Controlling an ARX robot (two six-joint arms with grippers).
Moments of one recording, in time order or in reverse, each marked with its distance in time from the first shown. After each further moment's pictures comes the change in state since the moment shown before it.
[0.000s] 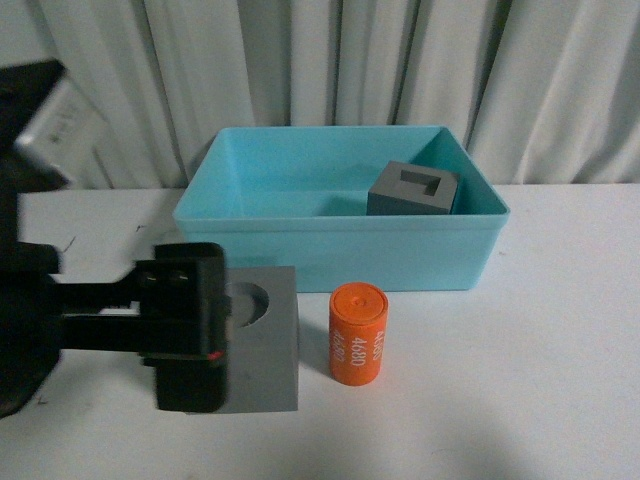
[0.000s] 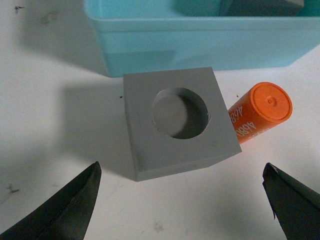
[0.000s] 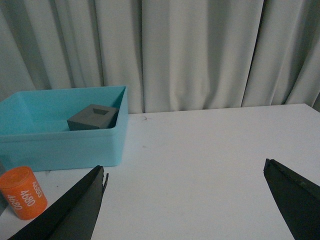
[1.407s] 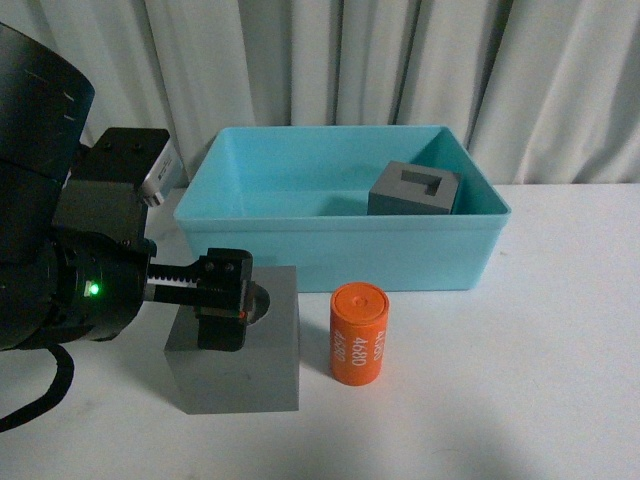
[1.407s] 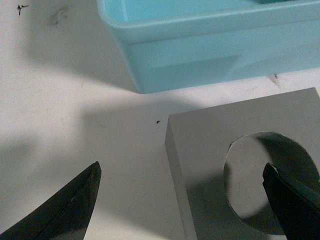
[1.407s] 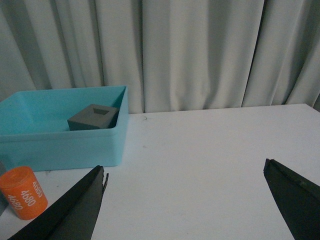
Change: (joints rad) left arm 0.134 0.382 0.193 0.091 0.043 0.166; right arm 0.000 0.000 0.000 0.000 0.000 0.000
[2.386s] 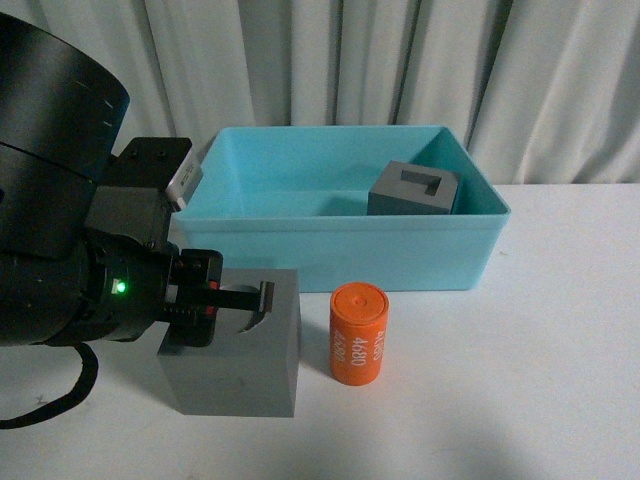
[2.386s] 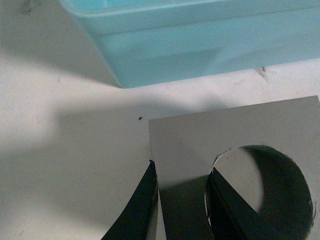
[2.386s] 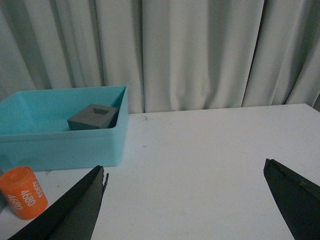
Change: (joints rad) left arm -0.008 0.035 0.044 -0.042 0.027 -0.024; right arm 0.000 0.000 0.000 0.000 0.000 0.000
